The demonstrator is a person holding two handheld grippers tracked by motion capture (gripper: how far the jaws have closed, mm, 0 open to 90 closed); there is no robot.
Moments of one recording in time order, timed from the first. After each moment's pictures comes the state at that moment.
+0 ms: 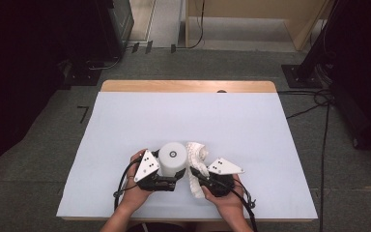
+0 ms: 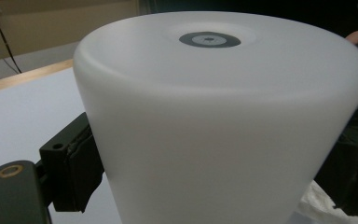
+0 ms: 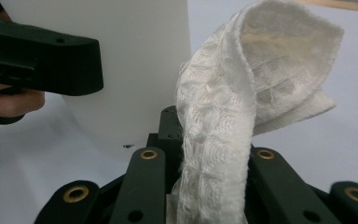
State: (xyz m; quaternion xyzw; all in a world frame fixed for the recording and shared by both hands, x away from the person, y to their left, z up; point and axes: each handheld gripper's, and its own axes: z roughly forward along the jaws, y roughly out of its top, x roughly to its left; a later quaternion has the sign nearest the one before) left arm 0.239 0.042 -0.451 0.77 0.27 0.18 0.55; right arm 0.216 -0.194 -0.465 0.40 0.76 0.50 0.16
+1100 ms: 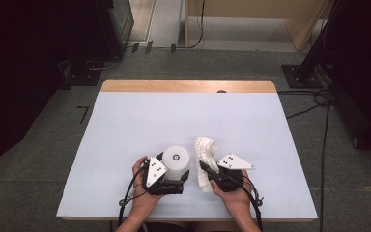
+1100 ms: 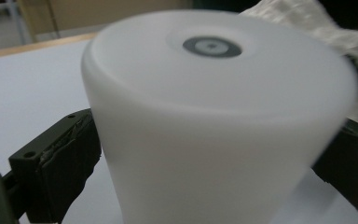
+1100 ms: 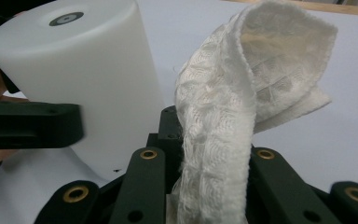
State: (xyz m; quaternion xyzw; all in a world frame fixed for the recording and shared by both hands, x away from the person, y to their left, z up) left arm 0.229 0.018 -0.477 0.75 0.36 0.22 0.51; right arm 0.224 -0.219 -0.465 0.43 0.74 0.50 0.17
